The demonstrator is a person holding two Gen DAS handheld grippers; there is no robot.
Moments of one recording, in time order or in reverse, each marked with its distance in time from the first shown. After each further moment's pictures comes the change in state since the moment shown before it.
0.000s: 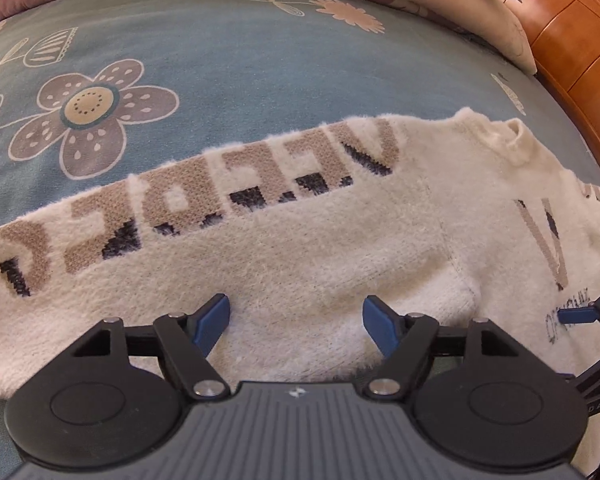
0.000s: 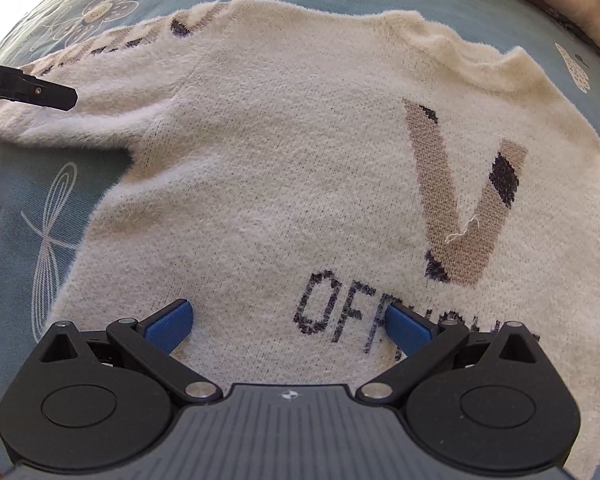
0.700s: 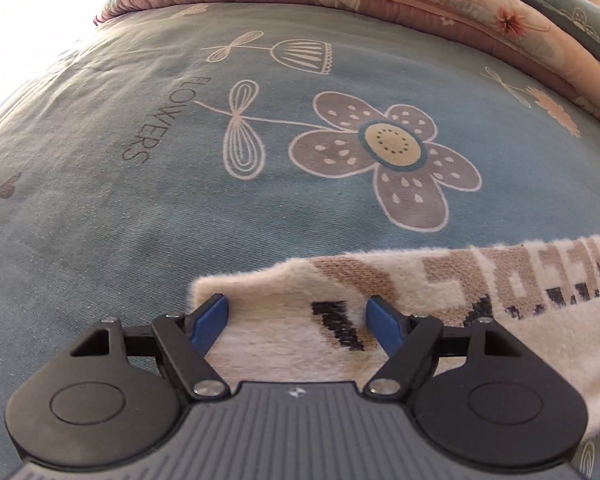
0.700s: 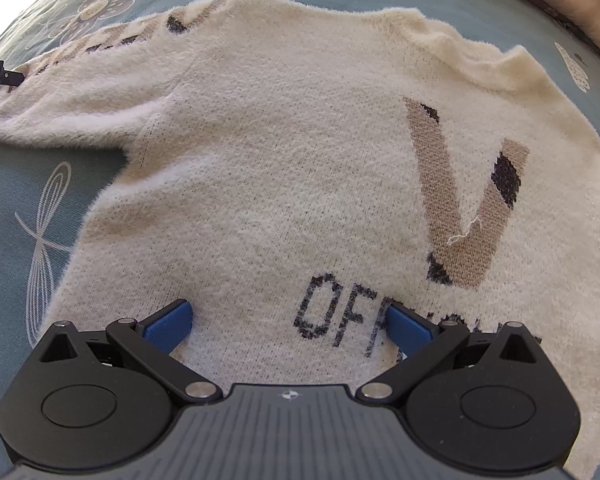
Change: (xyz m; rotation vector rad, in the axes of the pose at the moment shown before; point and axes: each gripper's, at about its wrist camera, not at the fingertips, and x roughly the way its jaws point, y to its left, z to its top) left arm -0.028 0.155 -0.002 -0.322 -0.129 0.363; right arm 0.005 0.001 0.001 0.000 0.004 -0.013
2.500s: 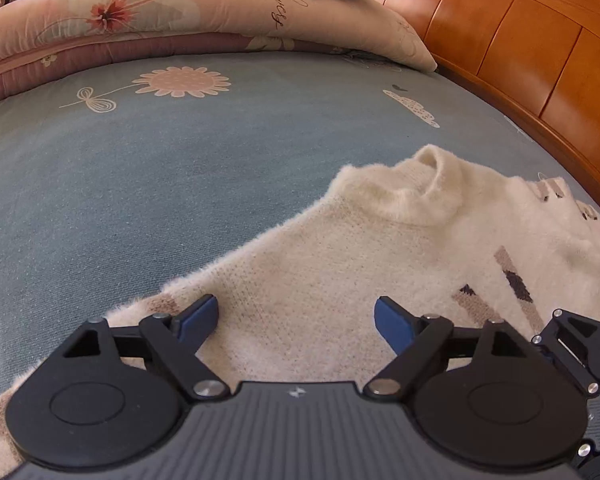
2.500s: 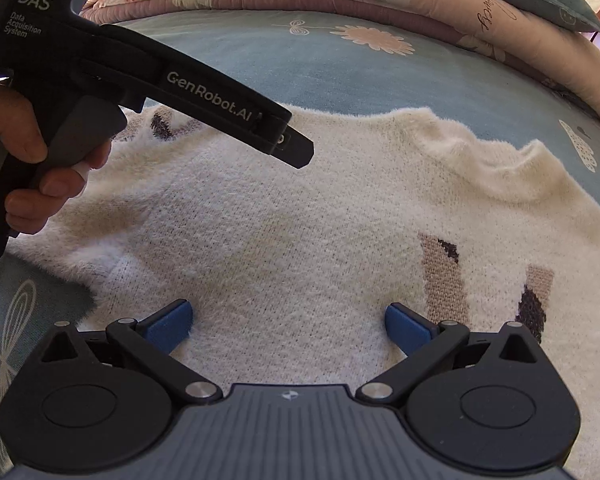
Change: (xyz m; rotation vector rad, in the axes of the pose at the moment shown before) left arm 0.024 -0.313 -0.012 0.579 -0.074 -0.588; right arm 0.027 -0.001 0.045 -0.009 -0.303 -0.015
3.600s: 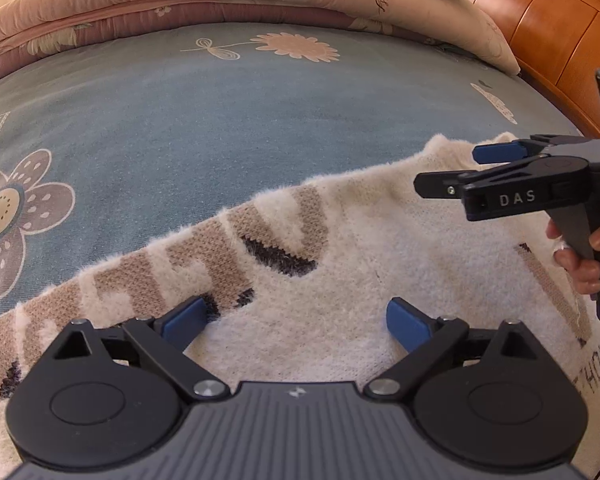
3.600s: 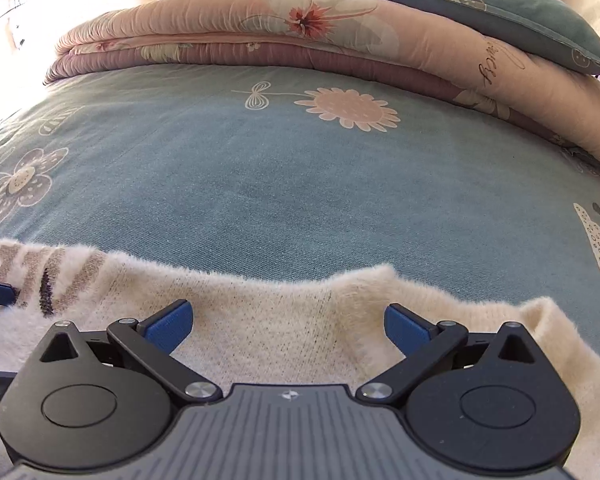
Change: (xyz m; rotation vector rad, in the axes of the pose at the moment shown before) left arm -0.056 0.030 -0.048 -0.185 0.064 0.203; right arm 0.046 -0.064 0.104 -0.006 -0.138 0.002
